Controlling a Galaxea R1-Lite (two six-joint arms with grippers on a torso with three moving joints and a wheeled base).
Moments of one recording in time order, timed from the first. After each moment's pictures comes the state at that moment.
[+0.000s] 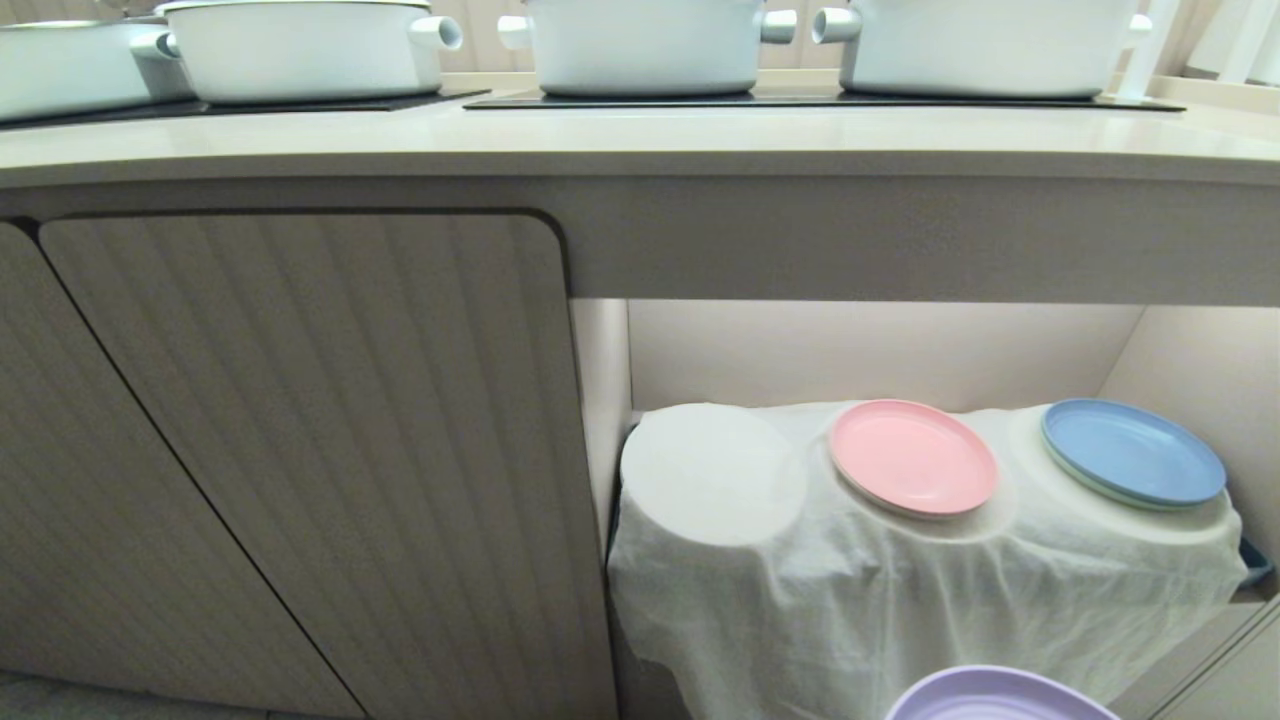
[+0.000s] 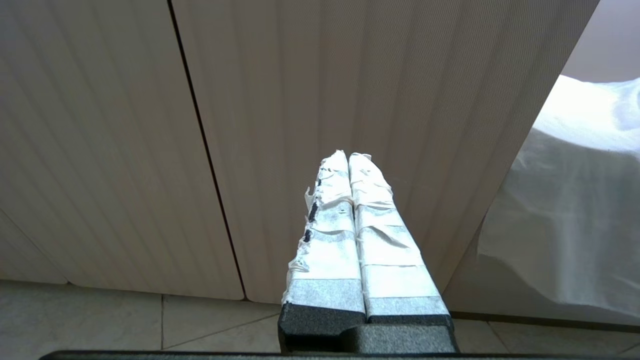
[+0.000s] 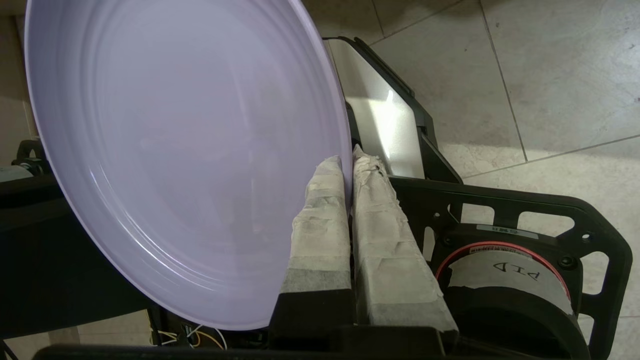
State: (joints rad) left arm 0.00 0.00 0.00 0.00 0.01 -0.04; right arm 0.01 0.89 -0.50 0.67 0.39 0.21
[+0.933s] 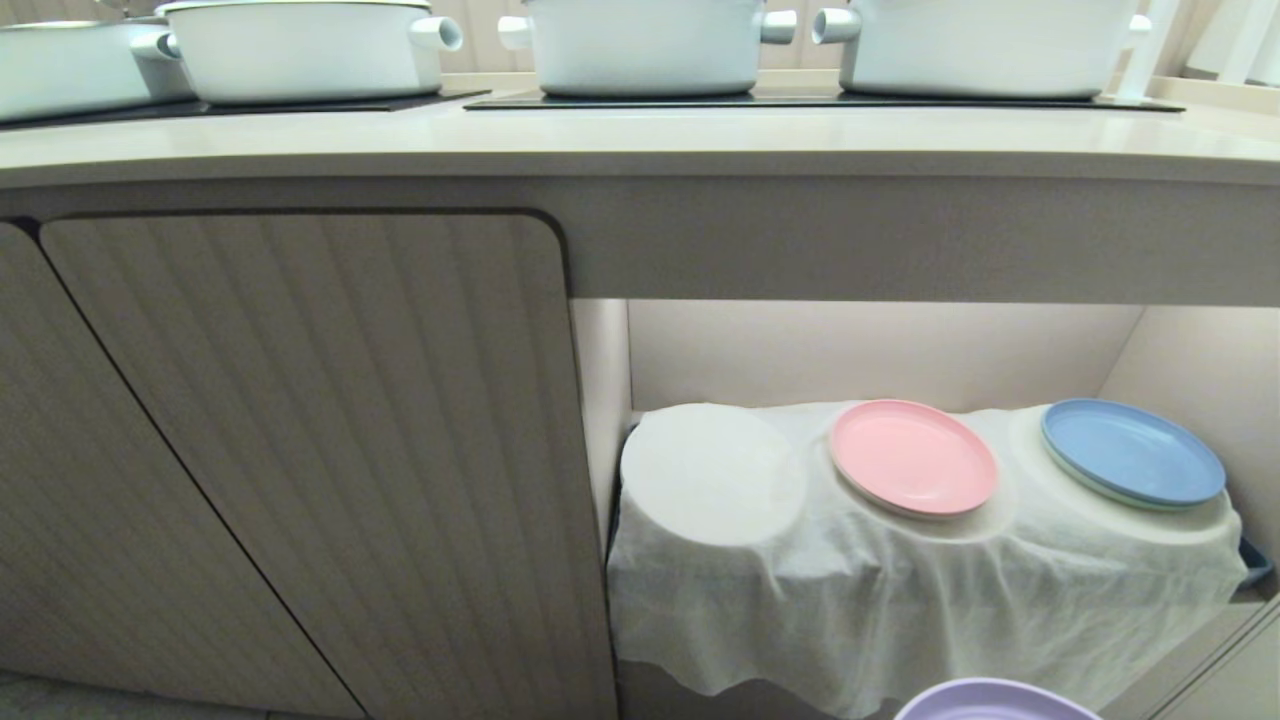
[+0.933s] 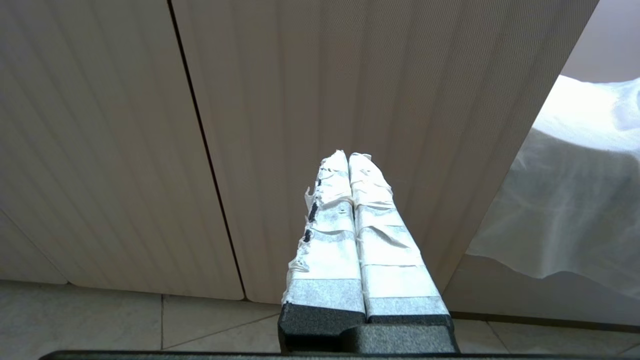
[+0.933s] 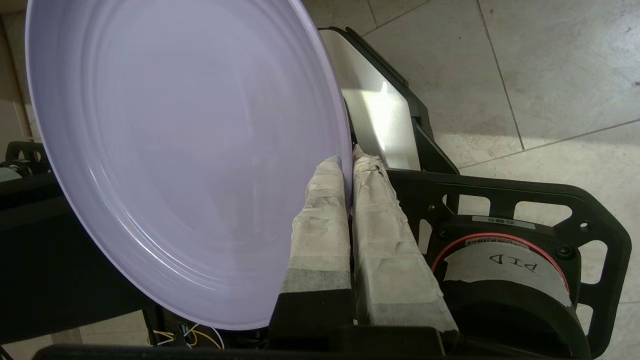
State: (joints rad) left arm 0.00 0.00 0.00 0.00 0.01 -0.04; right arm 0.00 0.90 -0.47 0.66 0.38 0.21
